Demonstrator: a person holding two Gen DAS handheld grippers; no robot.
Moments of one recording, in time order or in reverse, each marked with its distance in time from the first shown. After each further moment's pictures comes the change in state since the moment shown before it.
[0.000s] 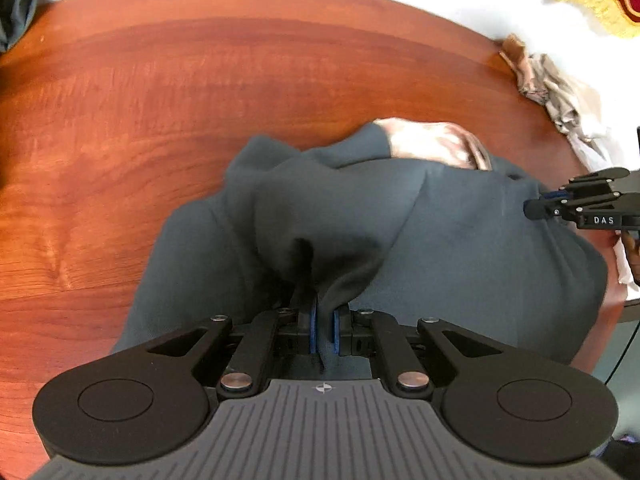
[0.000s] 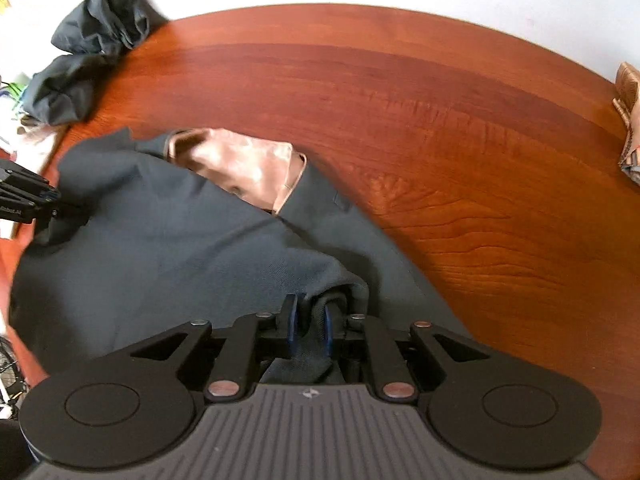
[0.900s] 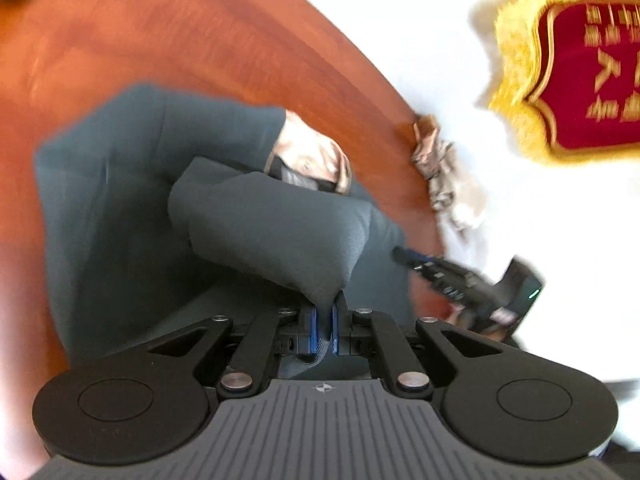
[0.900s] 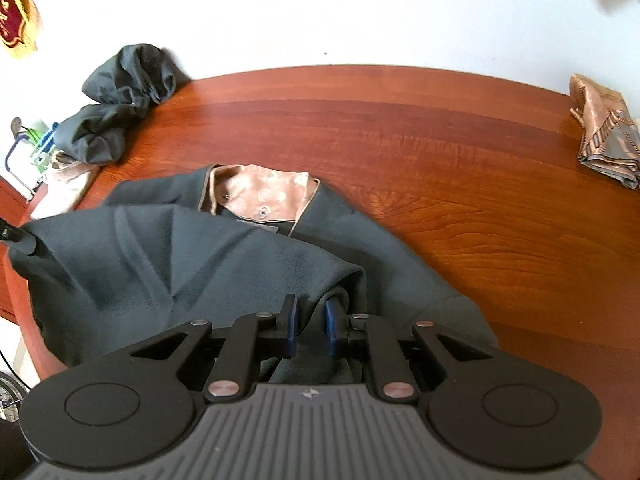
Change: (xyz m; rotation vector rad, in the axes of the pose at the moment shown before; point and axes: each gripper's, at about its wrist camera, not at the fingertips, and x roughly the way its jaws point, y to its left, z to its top) left arm -0.083 -0.017 -0.077 -0.496 -0.052 -0.491; right arm -0.085 0.009 -0.066 0.039 -0.241 0.067
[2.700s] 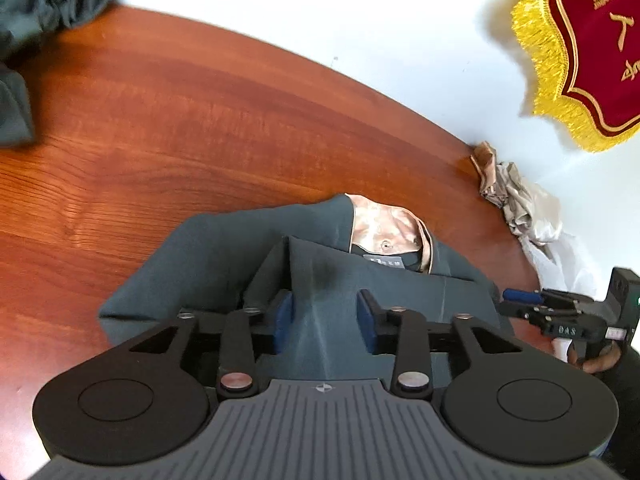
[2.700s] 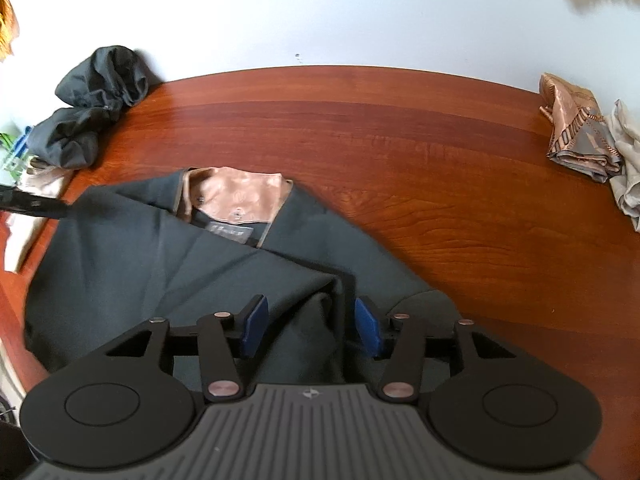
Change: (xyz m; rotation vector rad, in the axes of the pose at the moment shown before) left arm 0.009 -0.005 0.041 0.391 -0.234 0.356; right arm 0.006 -0.003 0.011 0.020 0.037 -0.128
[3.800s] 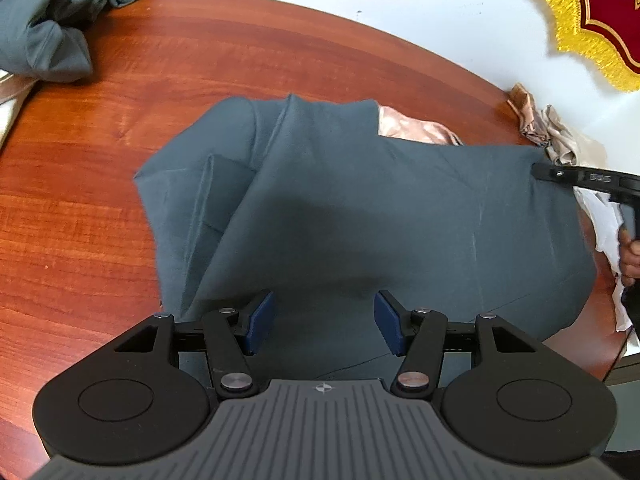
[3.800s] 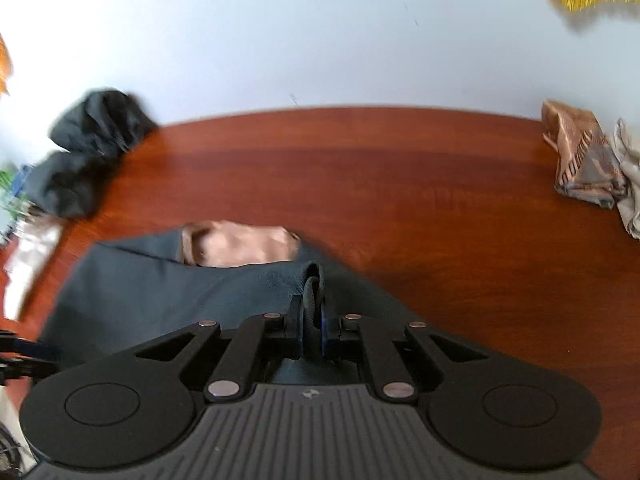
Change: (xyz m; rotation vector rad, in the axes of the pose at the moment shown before) left arm -0.005 -0.012 -0.091 0.040 0.049 0.158; right arm 0.034 0.008 0.019 0.053 -0.083 -0.017
